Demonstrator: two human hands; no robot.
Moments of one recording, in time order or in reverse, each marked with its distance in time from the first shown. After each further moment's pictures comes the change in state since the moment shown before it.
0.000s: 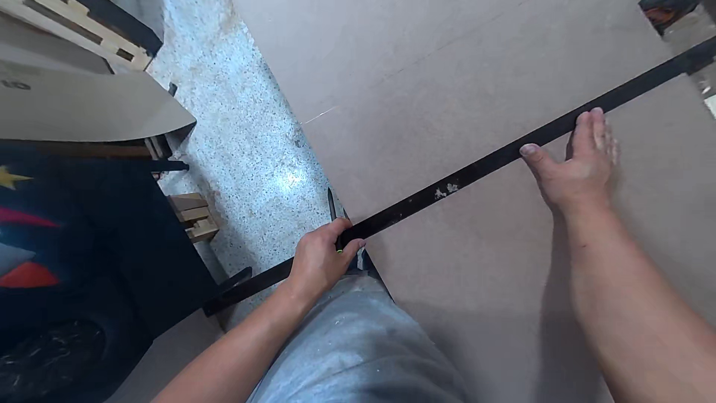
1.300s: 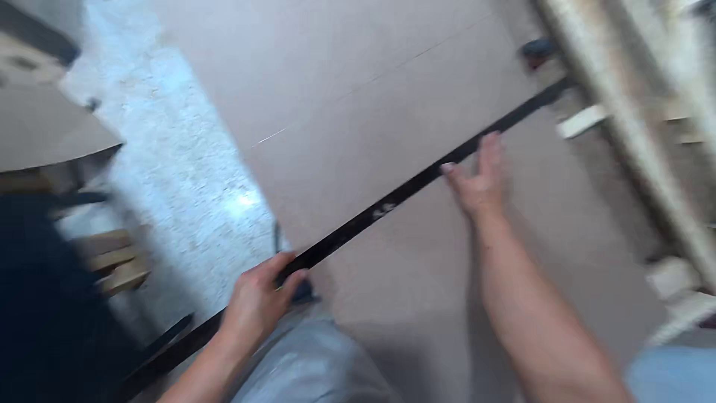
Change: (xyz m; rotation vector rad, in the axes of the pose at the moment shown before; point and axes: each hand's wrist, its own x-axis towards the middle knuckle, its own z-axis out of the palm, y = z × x) left_hand 0.001 -0.005 -0.002 -0.005 0.012 0.061; right_hand -0.007 -0.012 0.006 0.021 0.113 -0.008
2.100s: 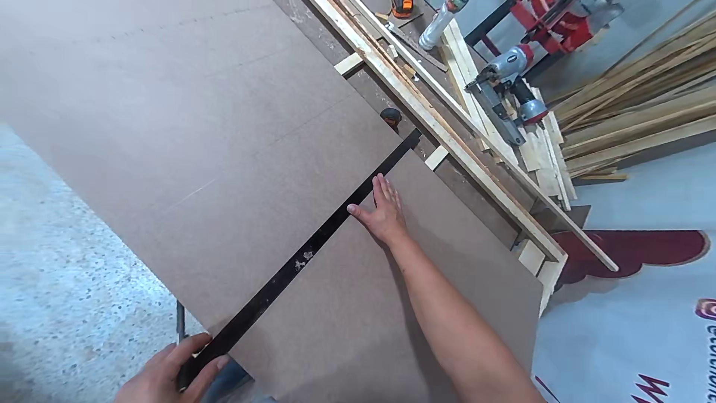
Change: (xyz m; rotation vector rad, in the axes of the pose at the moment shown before) left_hand 0.014 -0.006 -0.023 0.008 -0.246 -0.017; right_hand 0.012 0.004 -0.008 -0.079 -0.152 0.061
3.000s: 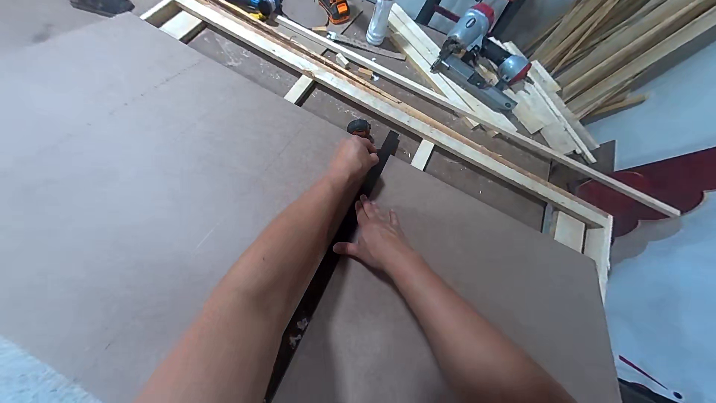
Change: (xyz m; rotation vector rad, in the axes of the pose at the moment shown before) left_hand 0.425 0.380 0.082 0.103 -0.088 0.640; right_hand 0.020 -0.041 -0.047 -0.139 -0.404 0.202
